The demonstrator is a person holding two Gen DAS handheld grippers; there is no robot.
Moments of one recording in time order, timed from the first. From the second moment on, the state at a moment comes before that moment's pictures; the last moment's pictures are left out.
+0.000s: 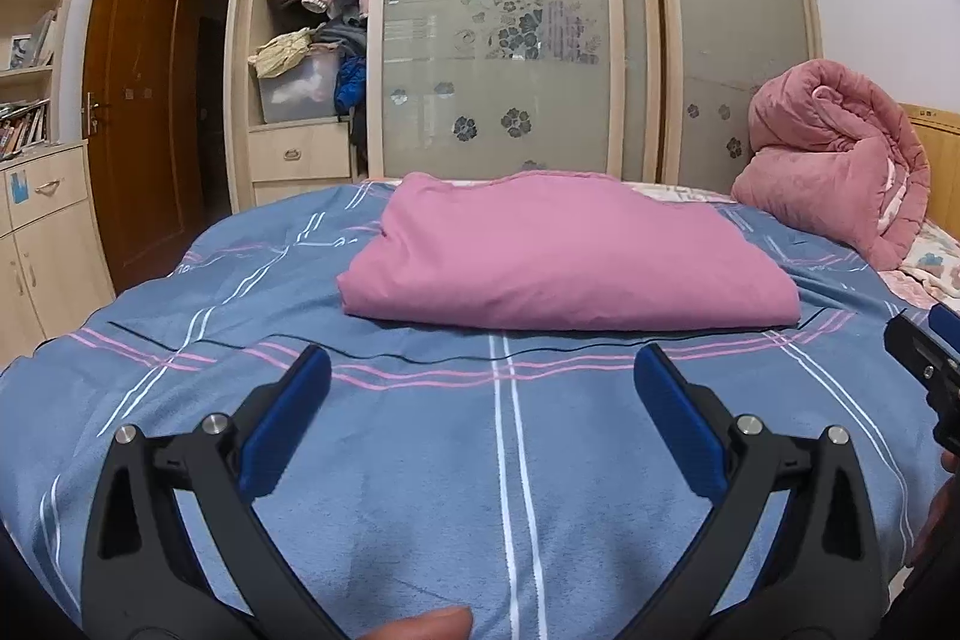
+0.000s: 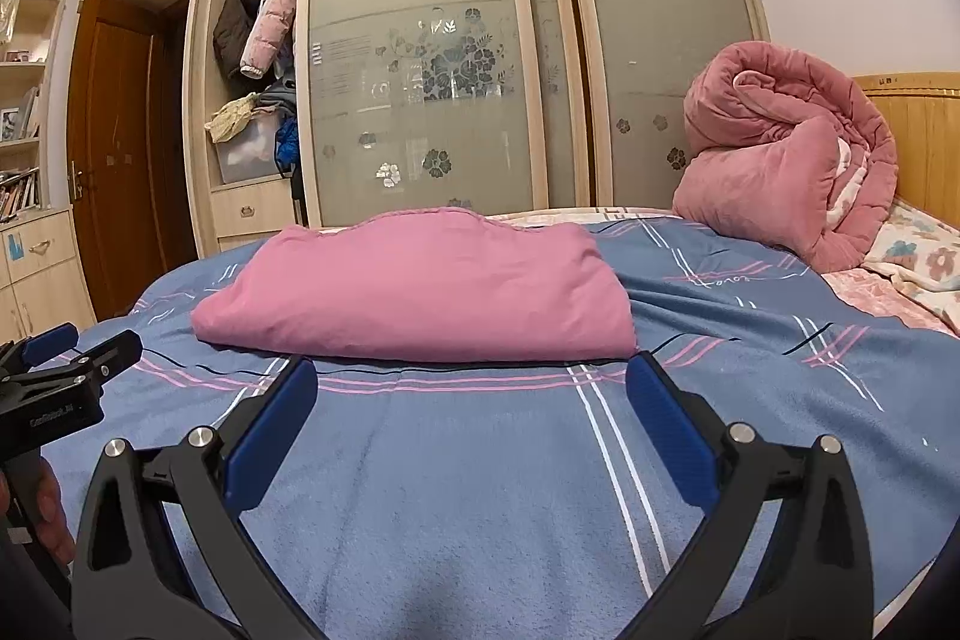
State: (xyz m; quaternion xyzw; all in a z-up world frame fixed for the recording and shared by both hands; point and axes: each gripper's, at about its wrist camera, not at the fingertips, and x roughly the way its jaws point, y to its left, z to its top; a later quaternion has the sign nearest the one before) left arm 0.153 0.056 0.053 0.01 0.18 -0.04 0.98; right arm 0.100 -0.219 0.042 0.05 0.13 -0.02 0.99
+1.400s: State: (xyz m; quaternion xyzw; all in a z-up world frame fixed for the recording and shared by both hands) left arm 0.154 0.051 0.053 0.01 0.18 -0.06 0.98; right arm 0.100 -0.218 0.044 0.04 0.13 -0.02 0.99
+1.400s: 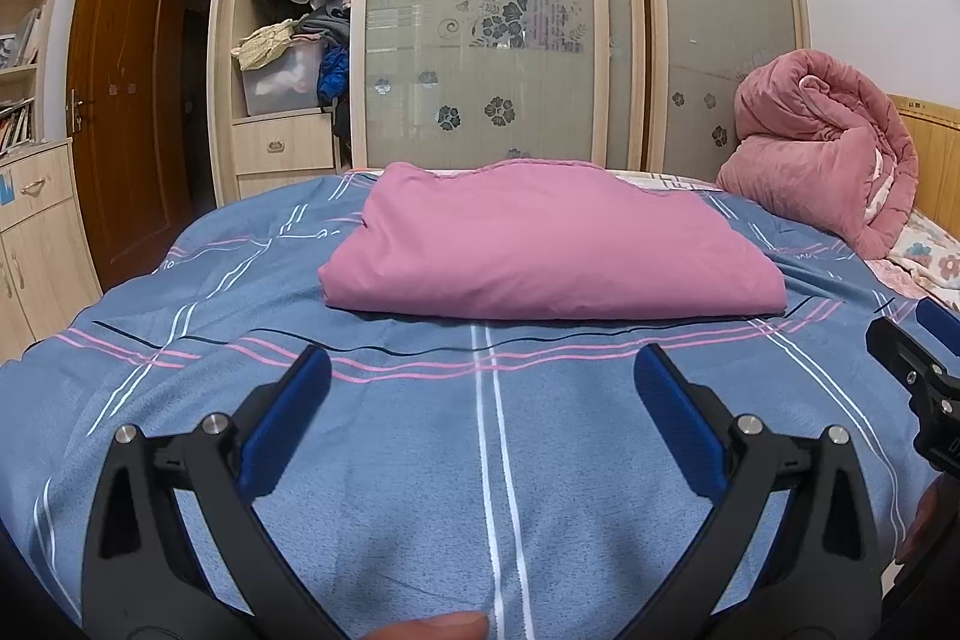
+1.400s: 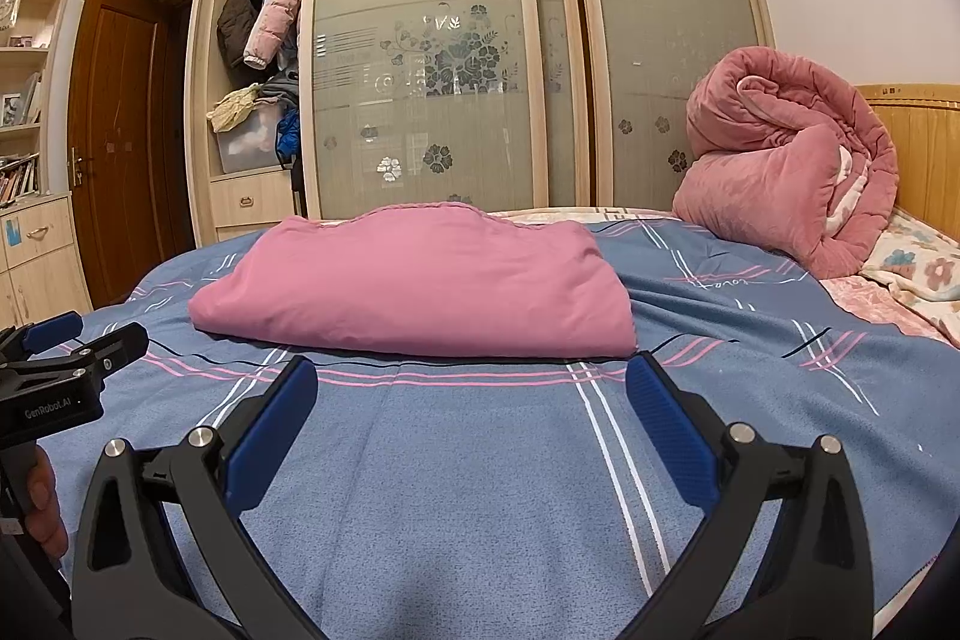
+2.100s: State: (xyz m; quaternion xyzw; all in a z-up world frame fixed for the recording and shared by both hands) left arm 0.152 0.046 0.054 0.03 0.18 -0.07 0.98; right arm 0.101 -0.218 0.042 0.03 0.13 -0.02 0.99
